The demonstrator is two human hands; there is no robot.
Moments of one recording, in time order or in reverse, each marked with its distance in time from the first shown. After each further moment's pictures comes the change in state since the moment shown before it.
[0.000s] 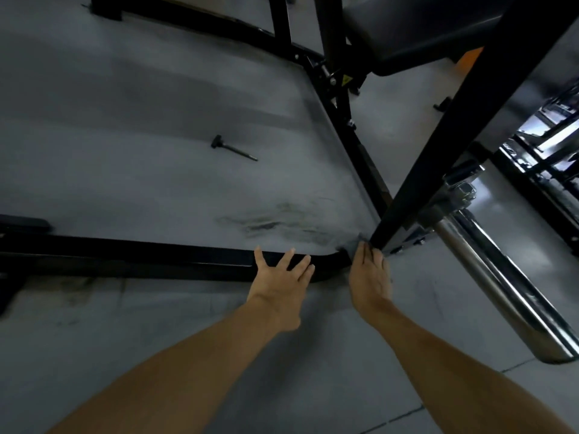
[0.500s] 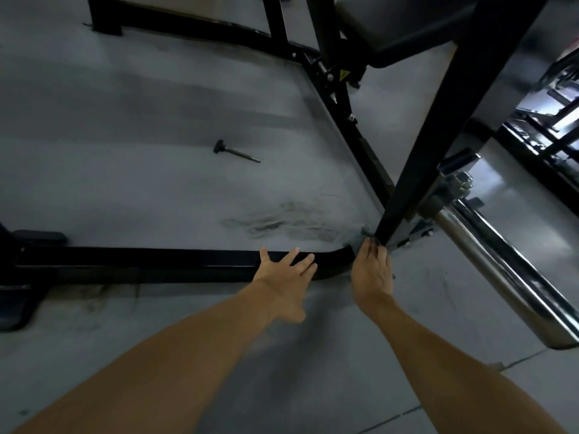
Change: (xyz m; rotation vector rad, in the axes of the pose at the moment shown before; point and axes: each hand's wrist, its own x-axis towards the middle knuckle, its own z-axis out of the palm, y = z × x) left_hand -0.001 -0.016 -0.020 -0.034 -0.186 0.094; right_hand -0.004 -0.017 0.008 0.148 -0.010 0.113
